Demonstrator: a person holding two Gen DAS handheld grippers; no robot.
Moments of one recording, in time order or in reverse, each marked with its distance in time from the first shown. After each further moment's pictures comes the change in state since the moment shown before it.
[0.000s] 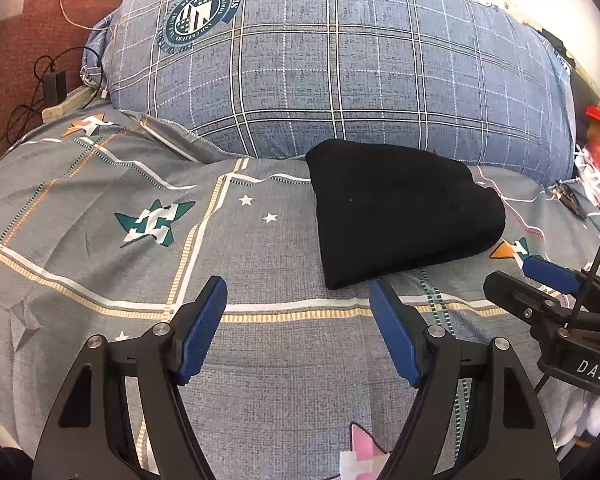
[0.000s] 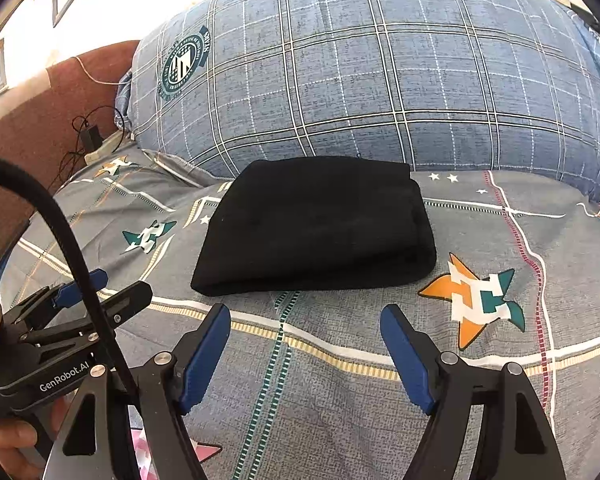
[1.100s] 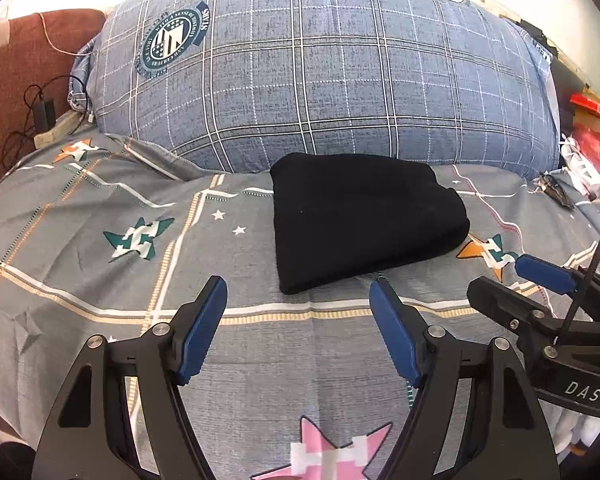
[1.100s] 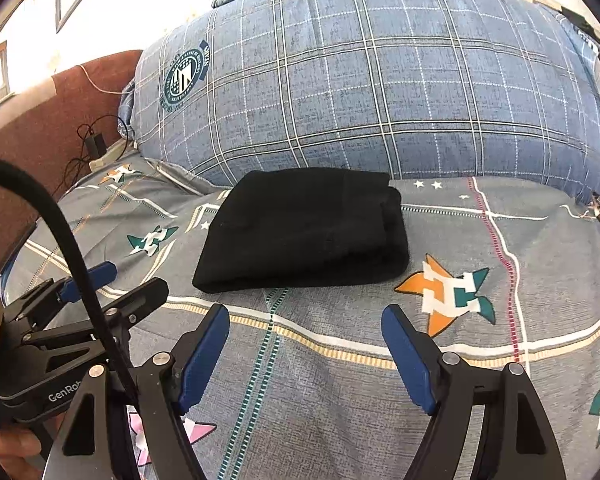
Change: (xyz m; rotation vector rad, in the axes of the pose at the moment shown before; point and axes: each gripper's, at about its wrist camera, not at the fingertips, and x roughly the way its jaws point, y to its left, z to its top) left arm -0.020 -0.041 0.004 0.050 -0.021 -0.010; right arm -0.030 -0.013 -0.004 -0.006 -0.032 -0.001
